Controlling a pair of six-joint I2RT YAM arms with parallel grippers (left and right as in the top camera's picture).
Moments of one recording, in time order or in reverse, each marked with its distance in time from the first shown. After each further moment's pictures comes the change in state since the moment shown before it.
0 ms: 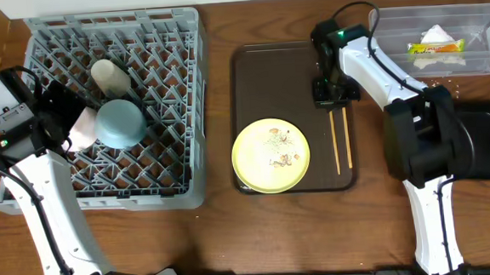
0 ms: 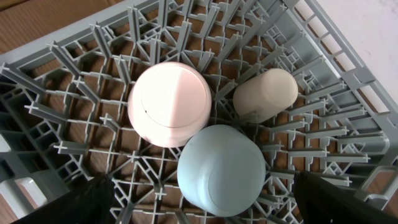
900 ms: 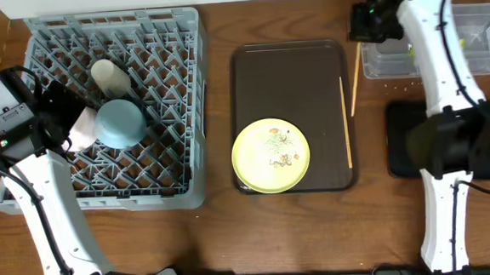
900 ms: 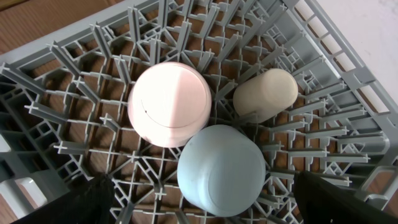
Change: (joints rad) left arm 0.000 0.000 0.000 0.000 0.000 0.000; right arm -0.195 0.008 0.602 -0.243 -0.104 -0.055
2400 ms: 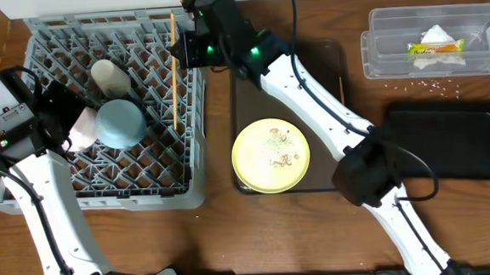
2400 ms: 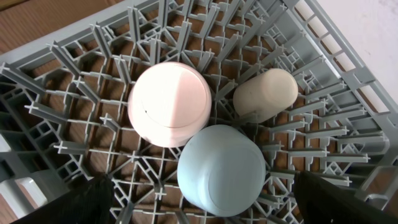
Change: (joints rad) left arm 0.000 0.000 0.000 0.000 0.000 0.000; right arm 0.564 0.108 -0.017 0.835 -0.241 0.399
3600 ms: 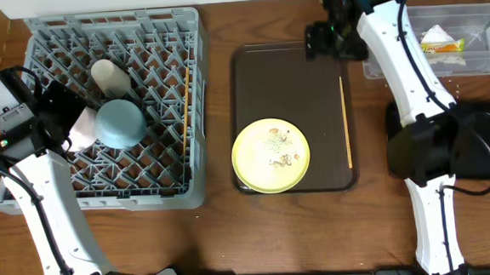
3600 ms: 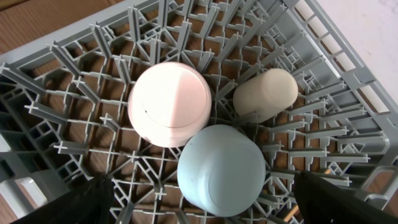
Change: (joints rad) left arm 0.000 0.000 0.000 0.000 0.000 0.000; right arm -0.390 -0.116 -0.041 -0.884 0.327 -0.296
